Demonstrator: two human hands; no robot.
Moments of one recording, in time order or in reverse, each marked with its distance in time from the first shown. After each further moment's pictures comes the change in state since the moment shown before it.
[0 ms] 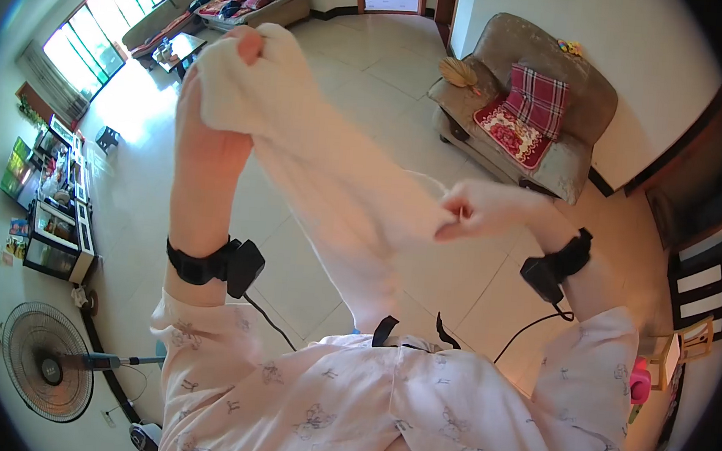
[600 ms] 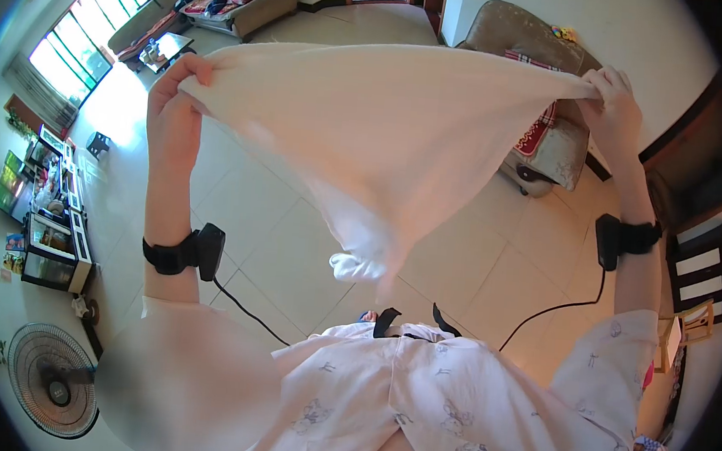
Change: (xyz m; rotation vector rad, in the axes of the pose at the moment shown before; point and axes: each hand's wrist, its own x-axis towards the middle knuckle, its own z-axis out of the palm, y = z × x) left_hand 0.010 0.005 -0.058 0.461 0.055 0.097; right_hand -0.107 0.018 -0.093 -1.072 1.315 0.277
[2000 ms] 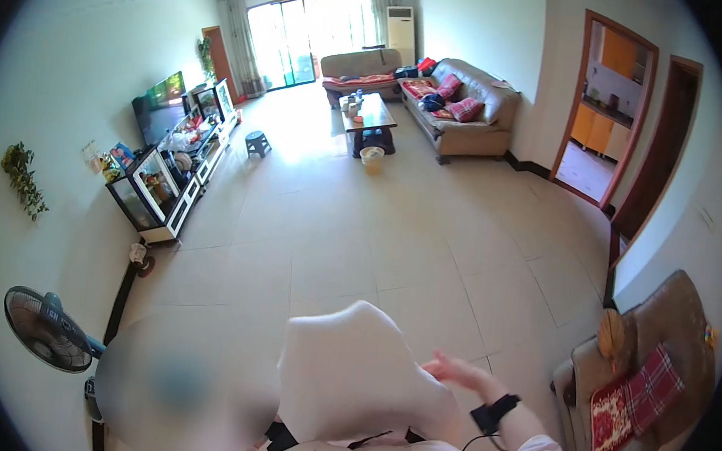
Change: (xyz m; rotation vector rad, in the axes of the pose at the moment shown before) left_hand 0.009 -0.220 -0.172 0.245 0.496 -0.517; right_hand 0.117 -0.362 0.547 1.803 -2.050 0.191
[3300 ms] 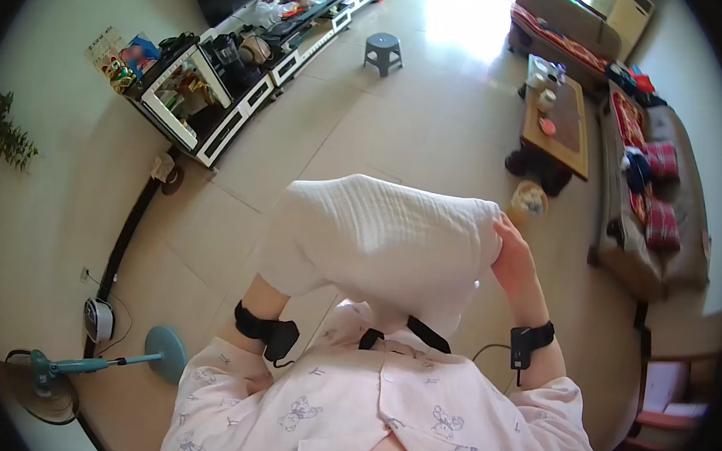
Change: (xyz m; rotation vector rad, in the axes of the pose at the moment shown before) left_hand 0.856 -0.046 -0.532 0.143 0.662 0.091; right_hand 0.896 -0.762 -0.219 0.326 -0.080 -0.235
